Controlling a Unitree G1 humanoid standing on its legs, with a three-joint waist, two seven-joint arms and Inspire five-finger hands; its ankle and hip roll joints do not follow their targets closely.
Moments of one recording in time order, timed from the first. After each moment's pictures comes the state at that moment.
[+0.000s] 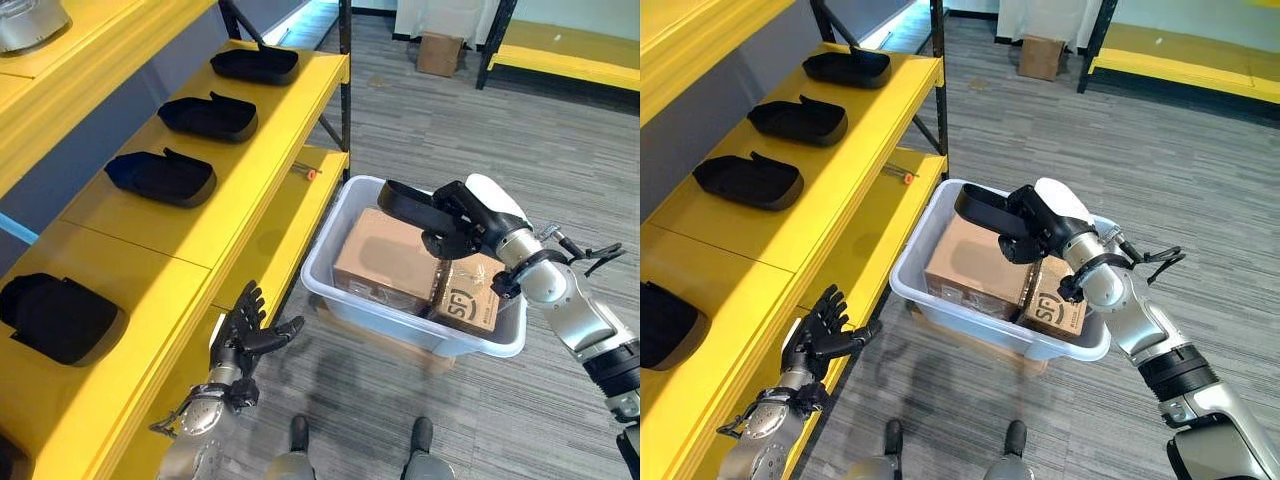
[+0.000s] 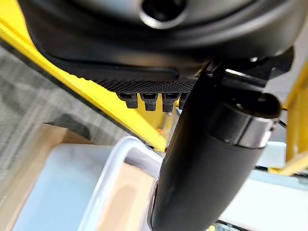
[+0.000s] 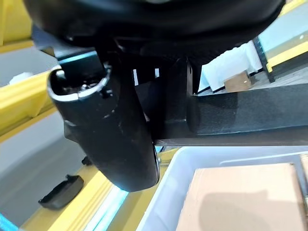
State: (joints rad) left arm 0.13 0.37 -0.11 0.07 -0.51 -0.06 0.11; right arm -0.48 -0.84 0.32 0.15 -0.11 -0.05 0.01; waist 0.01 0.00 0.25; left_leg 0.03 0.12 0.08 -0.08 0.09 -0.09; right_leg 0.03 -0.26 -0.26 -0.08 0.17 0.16
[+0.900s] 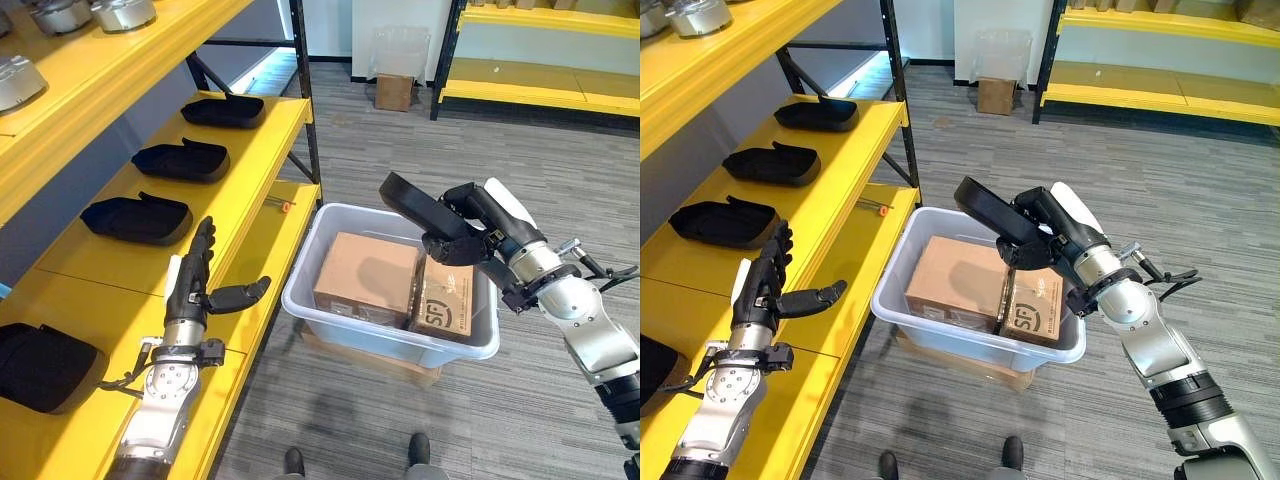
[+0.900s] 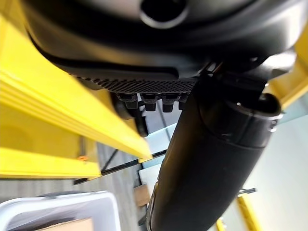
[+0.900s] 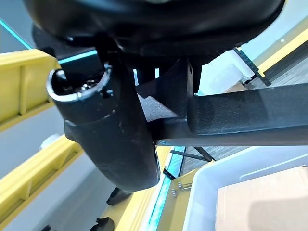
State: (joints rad) left arm -0.02 0.52 0.00 0.02 -0.21 -0.13 0.21; right arm -0.38 -0.83 0.21 0.04 0.06 -0.09 0.06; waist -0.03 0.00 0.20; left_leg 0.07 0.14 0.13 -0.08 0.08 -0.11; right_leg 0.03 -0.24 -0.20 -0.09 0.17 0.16
